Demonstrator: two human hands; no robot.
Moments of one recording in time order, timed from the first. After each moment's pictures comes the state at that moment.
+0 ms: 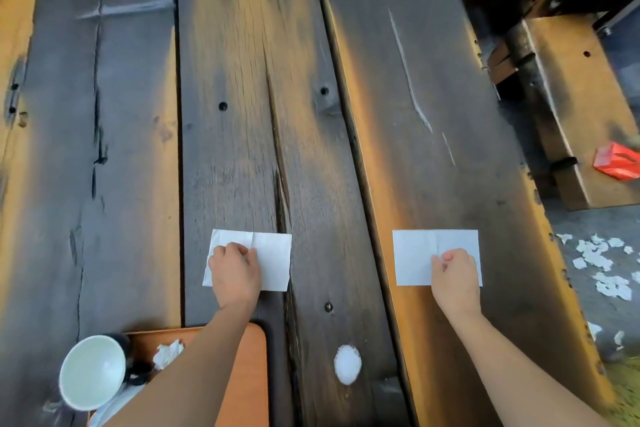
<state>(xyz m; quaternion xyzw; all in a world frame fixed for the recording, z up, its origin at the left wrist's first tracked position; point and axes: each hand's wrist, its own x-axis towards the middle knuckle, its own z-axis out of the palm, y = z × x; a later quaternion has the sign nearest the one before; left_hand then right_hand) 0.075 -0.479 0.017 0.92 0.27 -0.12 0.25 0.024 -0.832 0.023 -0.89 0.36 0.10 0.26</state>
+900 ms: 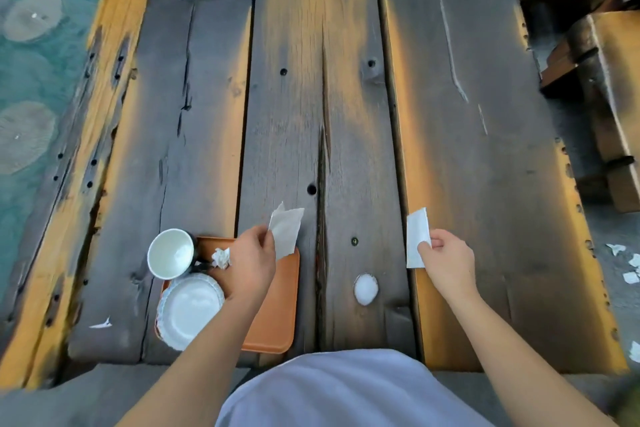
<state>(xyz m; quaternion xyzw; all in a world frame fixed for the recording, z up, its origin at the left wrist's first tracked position) -0.051 -0.456 0.102 0.92 0.26 -0.05 0.30 -0.044 -0.775 0.090 -0.87 0.27 0.15 0.39</state>
